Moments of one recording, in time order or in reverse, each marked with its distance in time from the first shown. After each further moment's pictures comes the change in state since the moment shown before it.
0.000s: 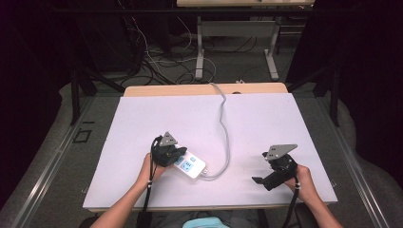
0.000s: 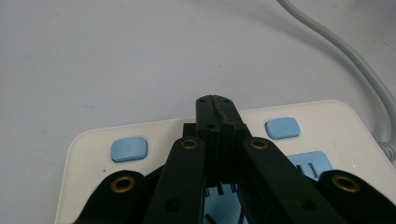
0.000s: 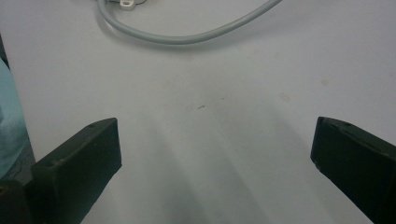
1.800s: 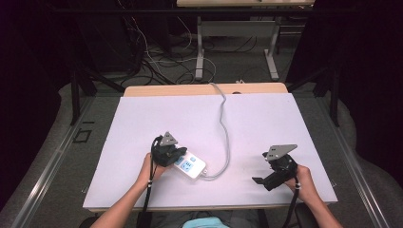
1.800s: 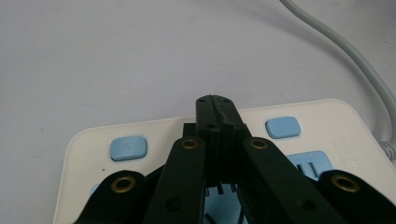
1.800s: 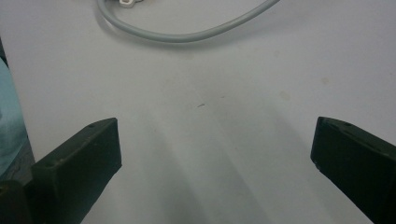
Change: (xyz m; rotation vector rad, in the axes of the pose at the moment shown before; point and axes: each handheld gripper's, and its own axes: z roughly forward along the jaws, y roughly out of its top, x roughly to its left) left arm 0.001 0.001 0.000 0.013 -0.001 0.004; right arm 0.001 -0.001 0.001 -0.012 -0.009 0.000
